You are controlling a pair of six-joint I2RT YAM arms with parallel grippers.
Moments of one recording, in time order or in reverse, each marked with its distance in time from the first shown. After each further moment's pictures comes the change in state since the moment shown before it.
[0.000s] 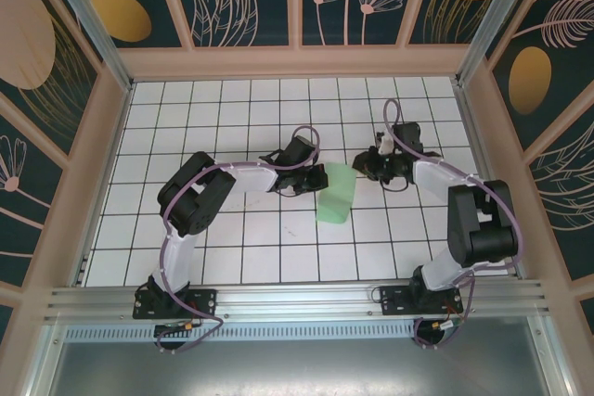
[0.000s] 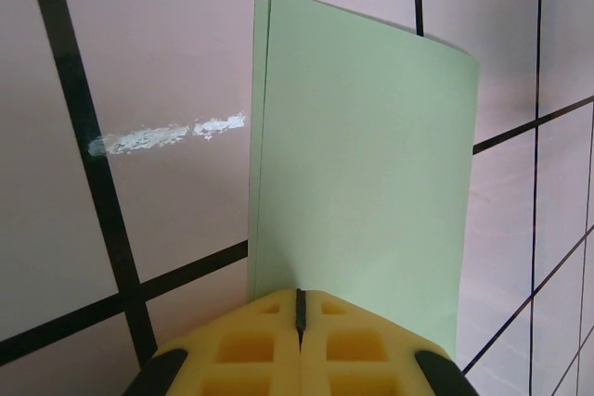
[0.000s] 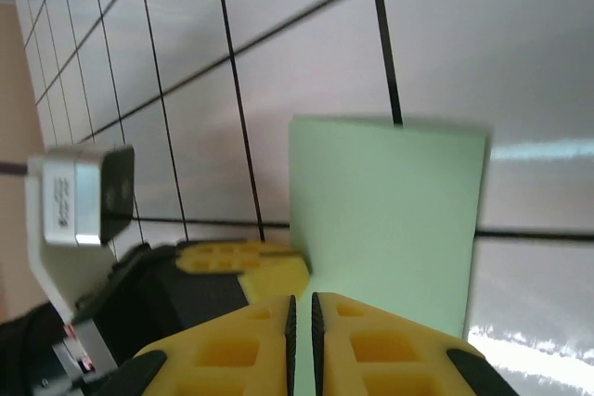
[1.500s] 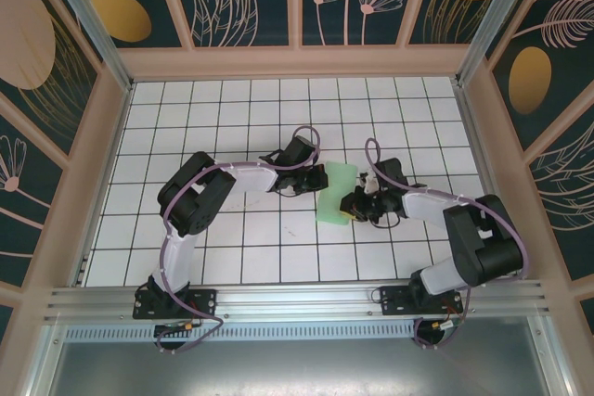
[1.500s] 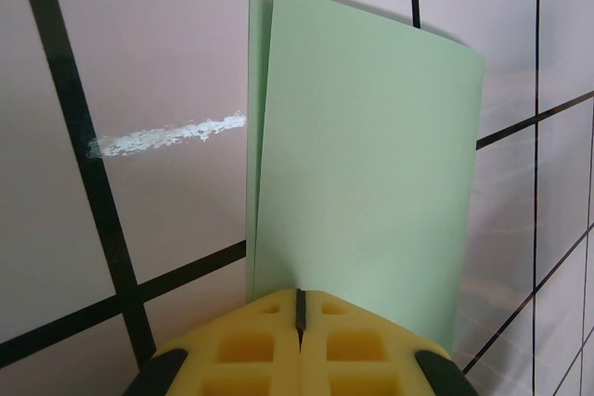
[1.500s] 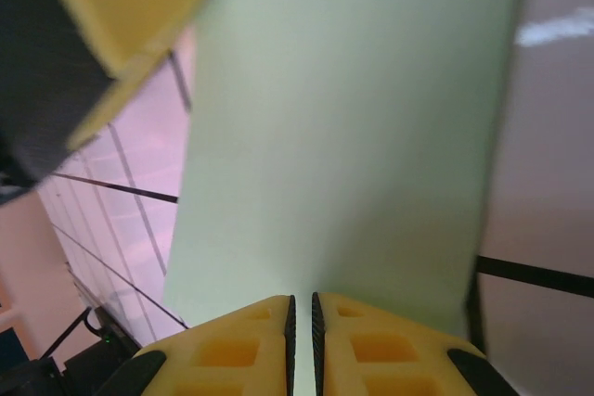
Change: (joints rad) left arm 0.000 0.001 0.000 0.001 0.004 0.011; right arm 0.171 -0.087 -0.280 0.068 -0.021 0.111
